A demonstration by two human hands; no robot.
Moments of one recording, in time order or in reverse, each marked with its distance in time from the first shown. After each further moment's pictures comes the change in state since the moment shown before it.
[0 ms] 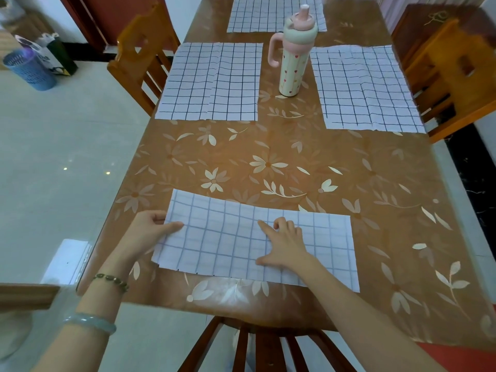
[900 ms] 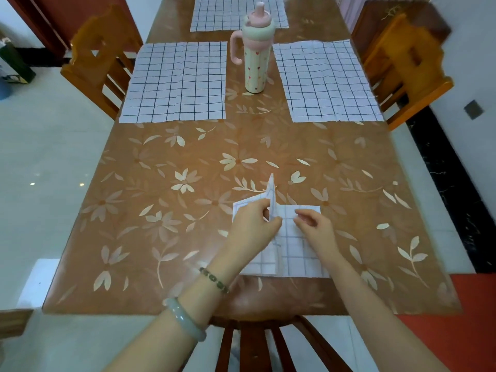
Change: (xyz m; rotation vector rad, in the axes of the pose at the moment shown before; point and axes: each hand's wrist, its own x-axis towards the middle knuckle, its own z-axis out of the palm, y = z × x) left_hand -0.058 0.119 0.186 0.195 -0.177 0.425; right_hand -0.060 0.091 -0.021 1.139 0.504 0.346
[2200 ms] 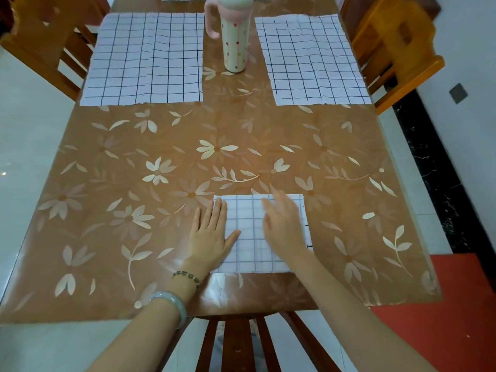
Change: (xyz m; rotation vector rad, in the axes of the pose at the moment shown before) left_hand 0.025 -0.152 0.067 0.801 0.019 0.157; right_hand 0.005 0.016 0.032 -0.896 0.067 -0.492
